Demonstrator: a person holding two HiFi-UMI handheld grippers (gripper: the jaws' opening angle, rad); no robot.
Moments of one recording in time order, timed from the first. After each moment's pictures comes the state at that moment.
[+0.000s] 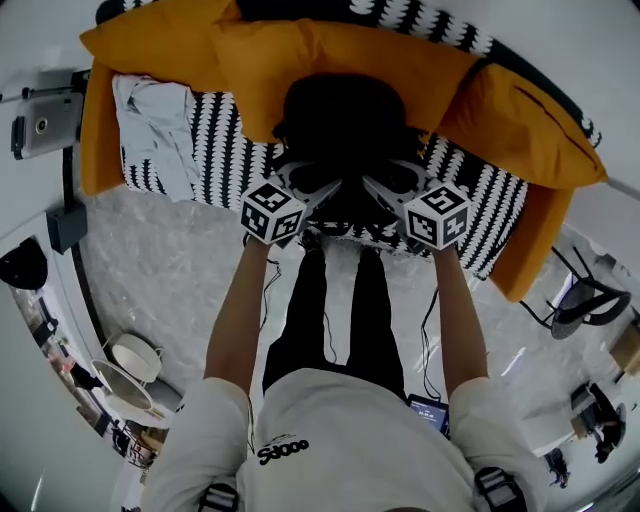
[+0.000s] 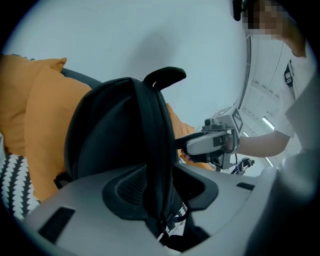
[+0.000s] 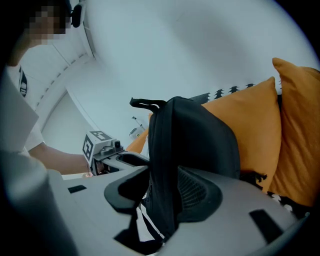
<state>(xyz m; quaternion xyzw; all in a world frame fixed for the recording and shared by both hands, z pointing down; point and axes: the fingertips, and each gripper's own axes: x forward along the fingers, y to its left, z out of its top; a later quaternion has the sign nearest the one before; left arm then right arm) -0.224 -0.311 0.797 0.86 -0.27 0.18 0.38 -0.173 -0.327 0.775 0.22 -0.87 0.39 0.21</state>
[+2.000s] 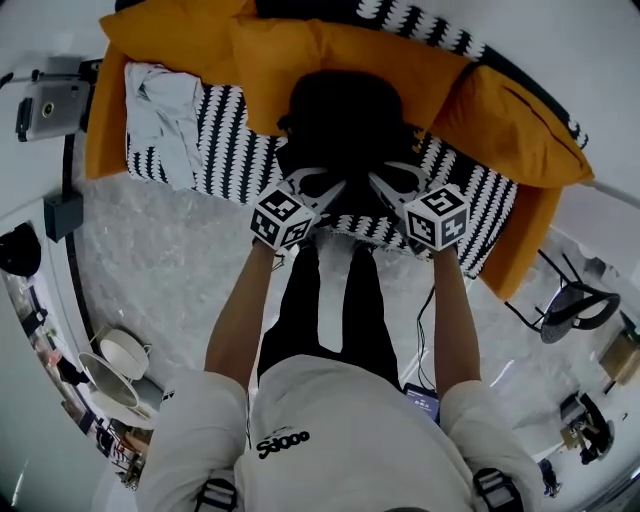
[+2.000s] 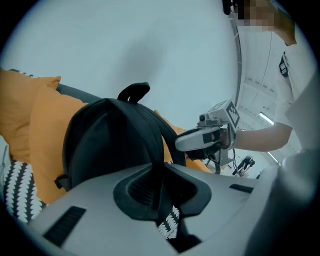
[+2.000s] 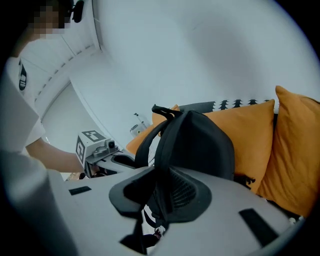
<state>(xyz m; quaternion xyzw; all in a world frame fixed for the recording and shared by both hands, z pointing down) -0.204 -0.269 0.744 0.88 -0.28 0.16 0.34 -0.163 -0.296 0.725 0.22 -0.88 0.35 0.24</state>
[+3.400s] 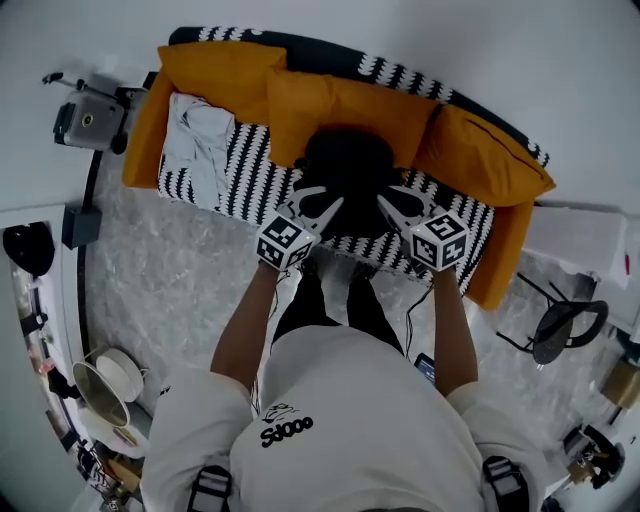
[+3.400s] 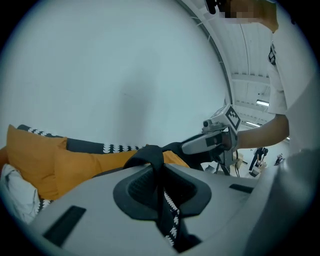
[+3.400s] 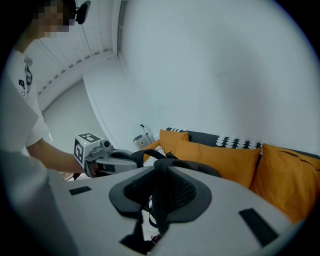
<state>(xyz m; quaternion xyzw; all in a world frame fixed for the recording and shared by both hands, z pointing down) -0.226 -0.214 0.556 0.91 -0.35 0.12 0.21 -0.153 -0.233 0.545 0.26 -0.91 0.27 0.20</state>
